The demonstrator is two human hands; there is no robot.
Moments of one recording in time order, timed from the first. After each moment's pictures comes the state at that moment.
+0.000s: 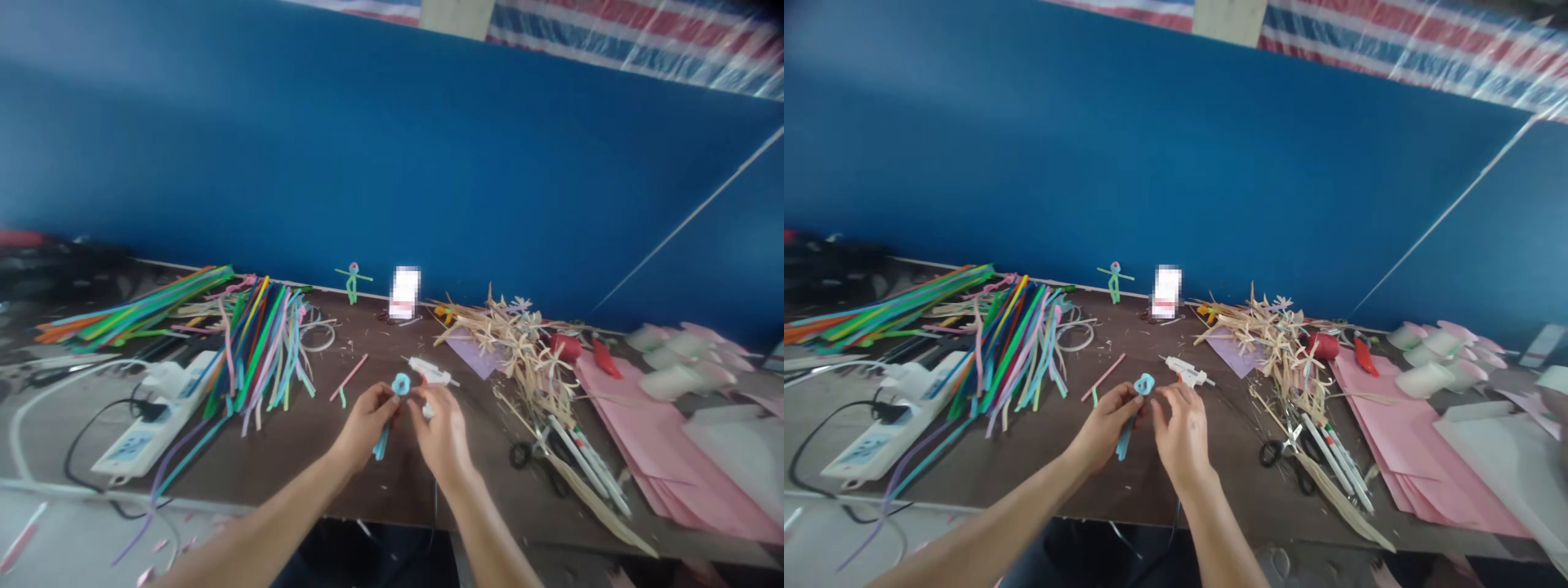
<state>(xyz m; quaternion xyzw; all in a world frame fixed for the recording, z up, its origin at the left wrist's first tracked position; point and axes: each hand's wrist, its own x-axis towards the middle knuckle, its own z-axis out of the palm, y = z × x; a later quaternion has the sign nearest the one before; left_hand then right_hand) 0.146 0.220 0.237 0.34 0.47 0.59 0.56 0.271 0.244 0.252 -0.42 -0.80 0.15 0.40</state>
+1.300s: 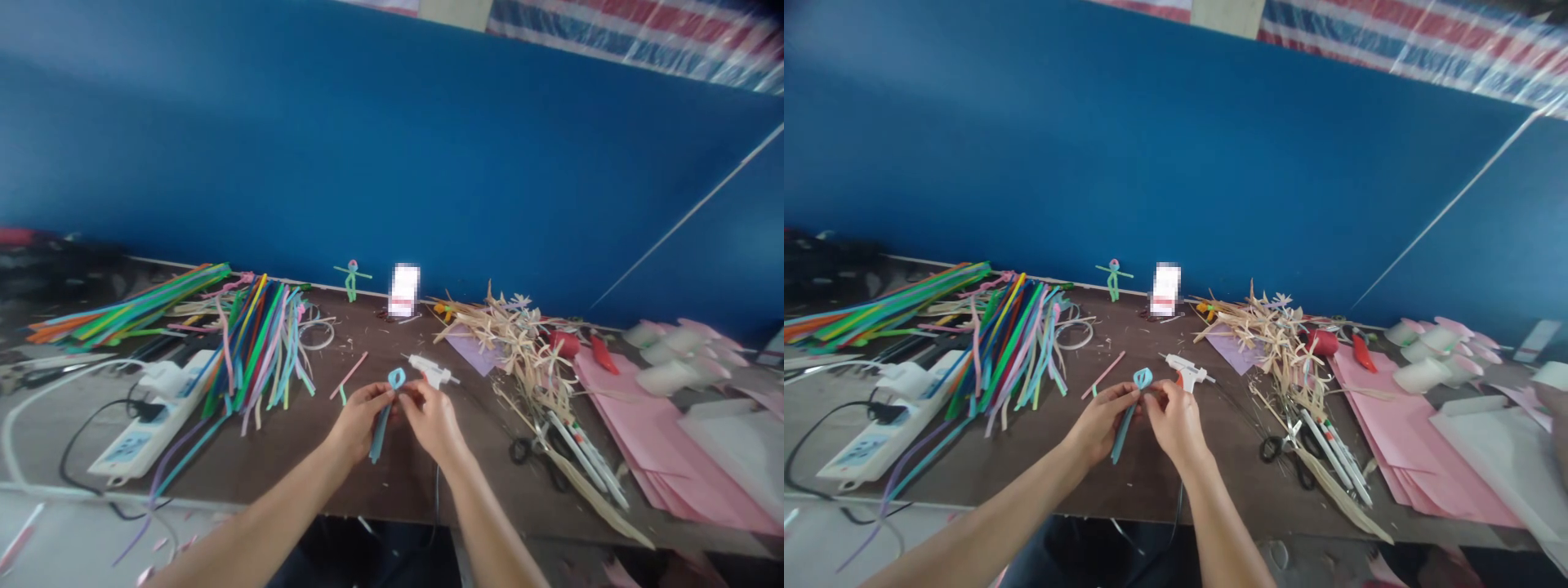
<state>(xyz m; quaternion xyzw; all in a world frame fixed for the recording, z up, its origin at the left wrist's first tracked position) 0.136 0.225 0.233 0.17 0.43 0.61 0.65 0.261 0.260 0.243 -0.44 -0.76 0.31 0.35</state>
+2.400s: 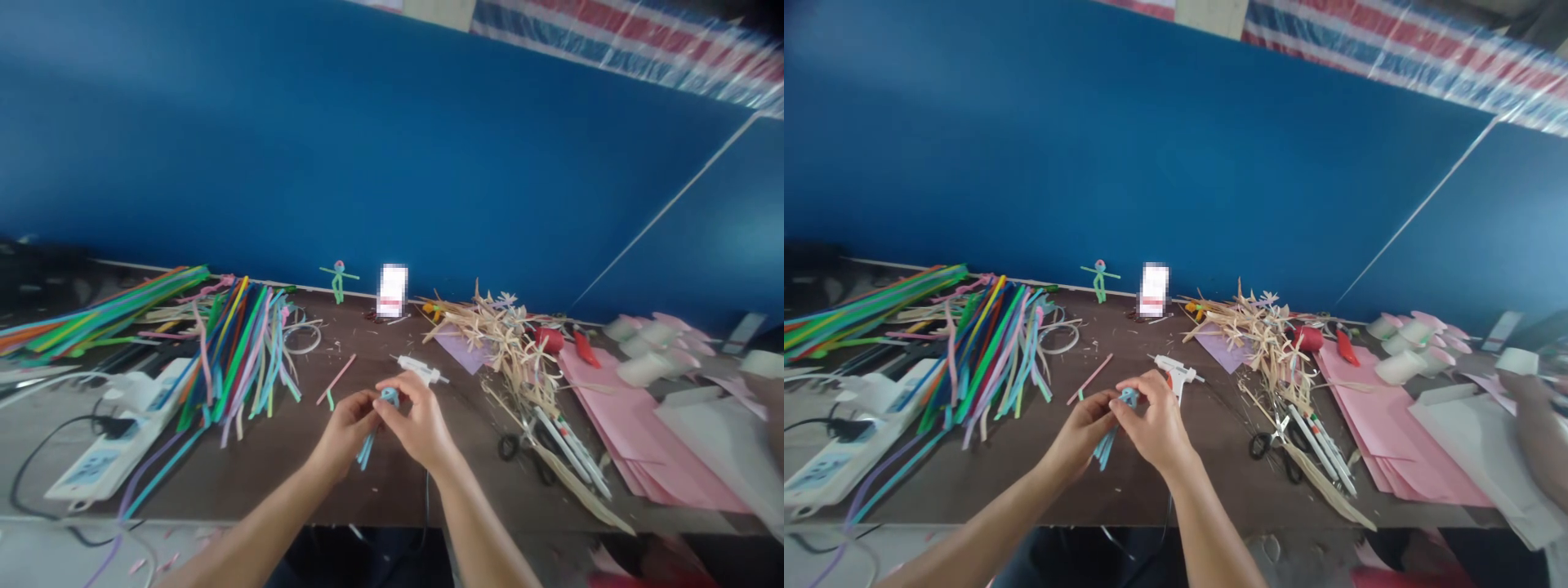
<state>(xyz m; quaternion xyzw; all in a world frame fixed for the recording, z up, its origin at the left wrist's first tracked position) 0.136 0.209 0.239 0.35 0.44 0.62 0.56 0.254 0.246 0.280 -0.37 -0.78 0.33 0.38</state>
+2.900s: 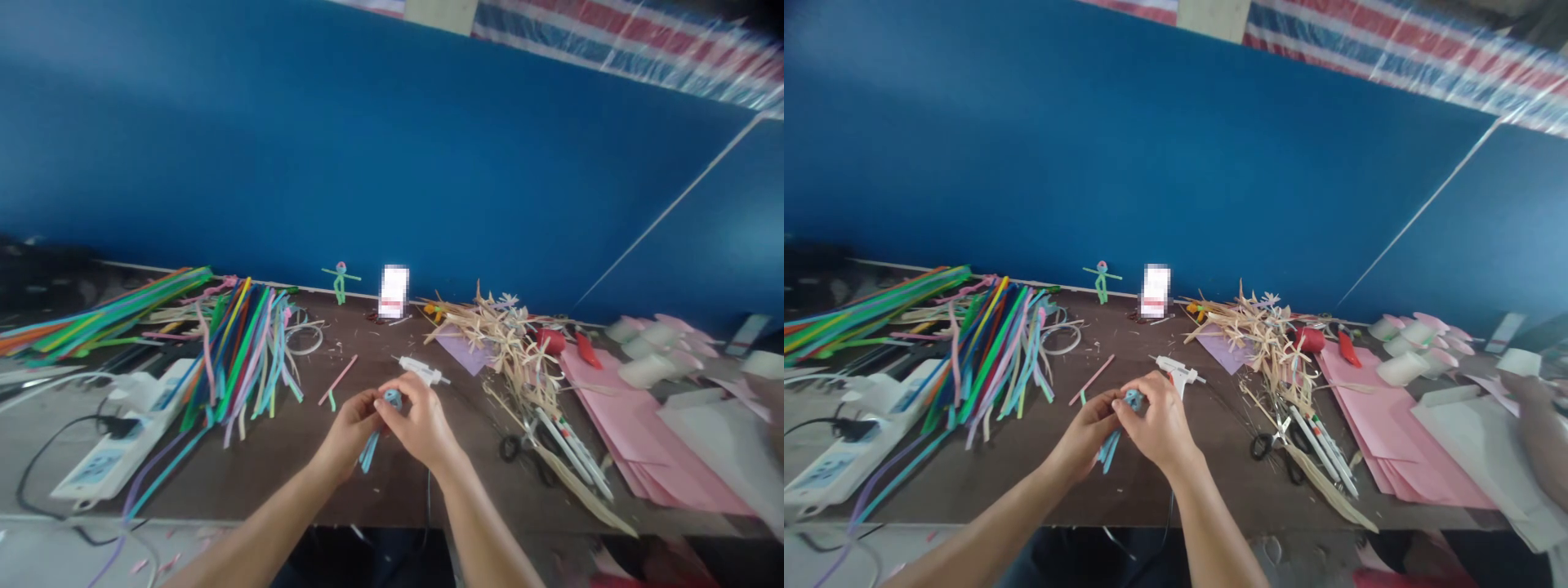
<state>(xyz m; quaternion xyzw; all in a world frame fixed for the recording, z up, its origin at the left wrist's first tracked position) 0.139 0.212 0.241 0.31 0.43 0.60 0.60 0.254 0.247 0.285 -0.37 -0.81 0.27 0.36</state>
